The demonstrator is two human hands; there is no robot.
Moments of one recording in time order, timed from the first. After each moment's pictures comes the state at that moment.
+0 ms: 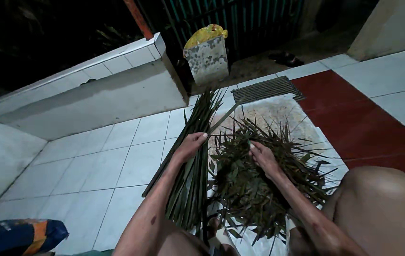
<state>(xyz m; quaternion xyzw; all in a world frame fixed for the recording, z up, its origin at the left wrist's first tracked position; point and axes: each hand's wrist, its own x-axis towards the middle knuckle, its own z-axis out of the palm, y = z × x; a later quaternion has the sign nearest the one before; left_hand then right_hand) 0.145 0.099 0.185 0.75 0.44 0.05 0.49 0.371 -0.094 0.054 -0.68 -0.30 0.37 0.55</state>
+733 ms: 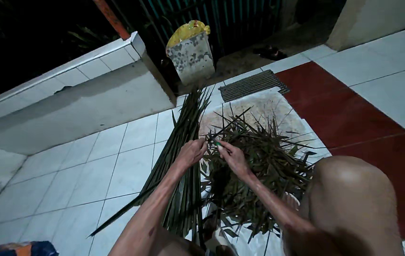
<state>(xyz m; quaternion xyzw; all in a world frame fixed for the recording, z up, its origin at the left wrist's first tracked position) 0.196 0.076 0.168 0.91 0.35 -0.08 0.19 0.326 -0.063 0.073 -0.65 -0.37 0.34 0.57</state>
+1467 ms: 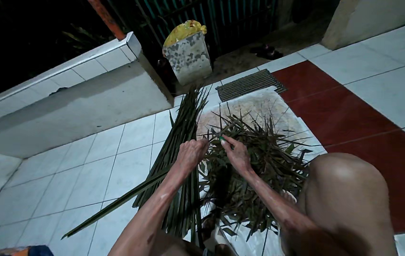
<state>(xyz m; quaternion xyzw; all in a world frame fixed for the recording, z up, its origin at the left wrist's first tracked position) 0.200 0.050 0.176 0.95 0.30 -0.03 0.03 0.340 -0.069 0.093 -0.76 -0.32 0.28 0.49</state>
